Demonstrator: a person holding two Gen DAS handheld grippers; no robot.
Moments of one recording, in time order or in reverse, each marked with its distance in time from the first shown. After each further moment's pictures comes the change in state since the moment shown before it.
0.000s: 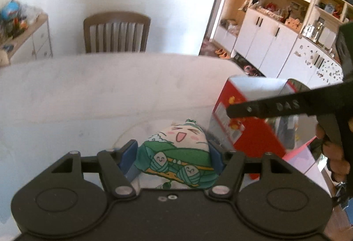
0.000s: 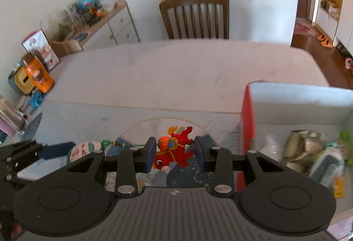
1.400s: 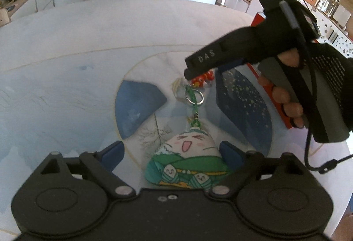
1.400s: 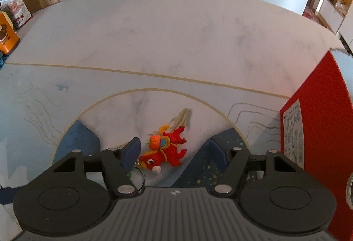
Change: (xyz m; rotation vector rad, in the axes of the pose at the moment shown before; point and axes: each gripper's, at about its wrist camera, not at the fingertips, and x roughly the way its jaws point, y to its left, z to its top) left arm 0.062 0.033 -0.077 -0.029 0.209 0.035; right arm 0.171 0.027 -0.015 -0.088 0.208 -0.106
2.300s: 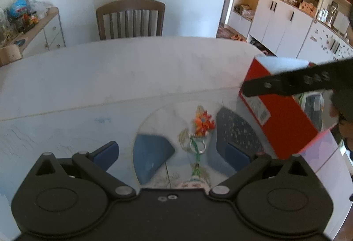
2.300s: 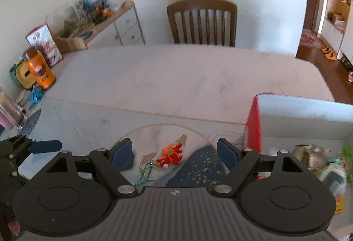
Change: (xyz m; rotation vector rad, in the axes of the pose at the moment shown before) left arm -0.045 -0.007 0.046 0.045 -0.123 0.062; right arm -0.124 -0.025 -0.010 0.016 -0.191 0.107
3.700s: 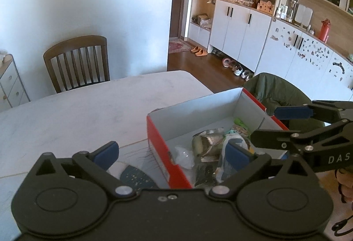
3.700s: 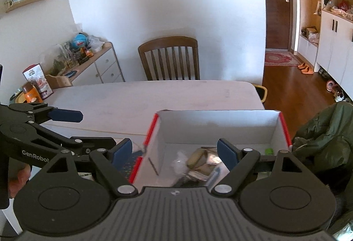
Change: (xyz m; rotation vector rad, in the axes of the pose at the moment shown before) left arm -0.018 -0.171 0.087 0.149 -0.093 -0.121; right arm -0.160 -0.142 -0.046 0.059 -0.227 -0.045
